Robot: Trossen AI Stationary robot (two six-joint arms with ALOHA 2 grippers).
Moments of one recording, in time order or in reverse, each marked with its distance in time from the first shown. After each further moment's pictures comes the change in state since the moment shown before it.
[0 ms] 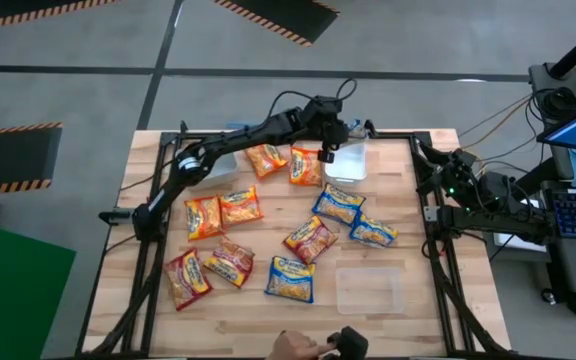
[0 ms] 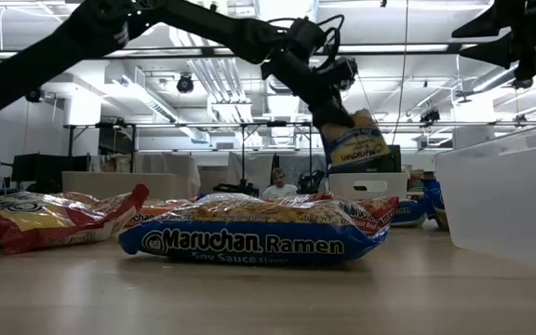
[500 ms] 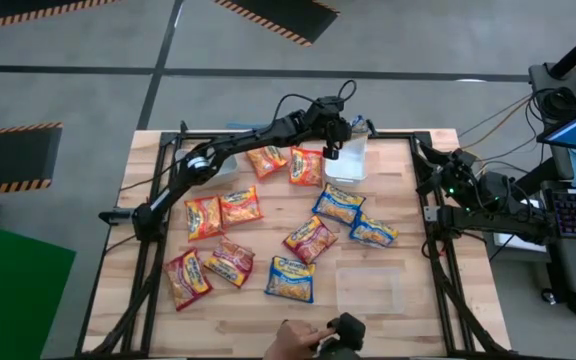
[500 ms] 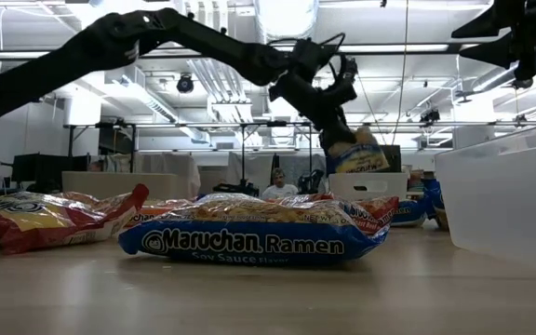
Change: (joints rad) left arm 0.034 0.109 0.027 0.122 -0.057 0.022; right arm 0.000 0.002 -0.001 0.000 0.000 -0.002
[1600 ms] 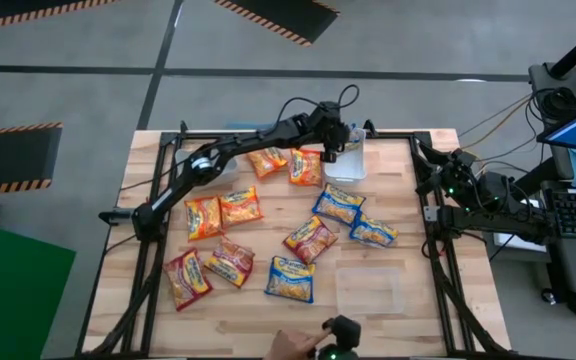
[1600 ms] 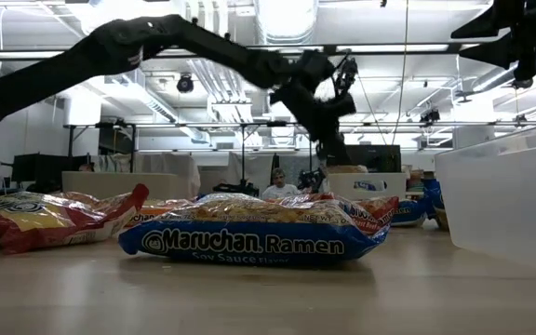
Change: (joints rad) left arm -0.017 0.027 0.063 -0.168 -0.068 -0.104; right arm 0.000 0.003 -0.001 -0.001 -0.003 0.005
